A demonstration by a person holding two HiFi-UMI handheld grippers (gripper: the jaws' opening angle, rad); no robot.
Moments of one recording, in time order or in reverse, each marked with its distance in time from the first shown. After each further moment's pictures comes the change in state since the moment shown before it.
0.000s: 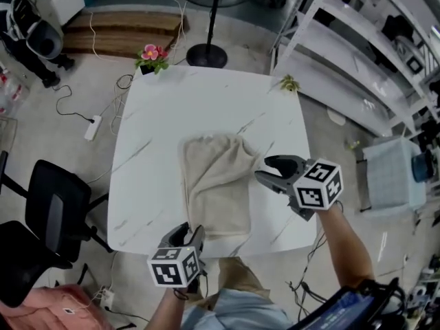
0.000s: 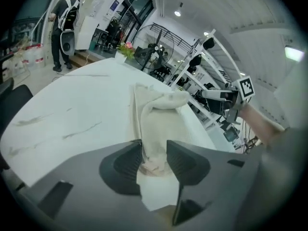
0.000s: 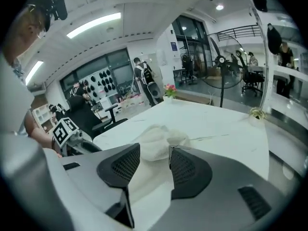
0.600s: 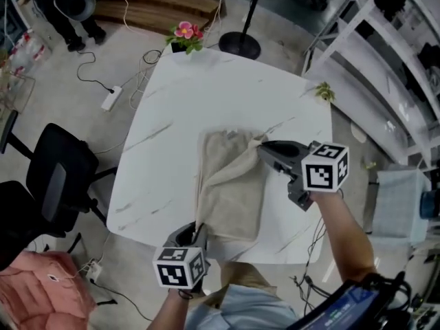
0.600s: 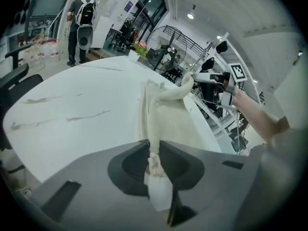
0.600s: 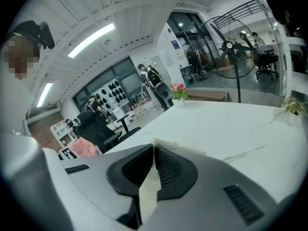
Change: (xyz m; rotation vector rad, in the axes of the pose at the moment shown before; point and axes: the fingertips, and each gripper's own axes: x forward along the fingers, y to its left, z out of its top) left arm 0.013 0.010 -0.013 -0.112 -0.023 0.091; right arm 0.075 -0.005 0.054 0.099 -0.036 0.222
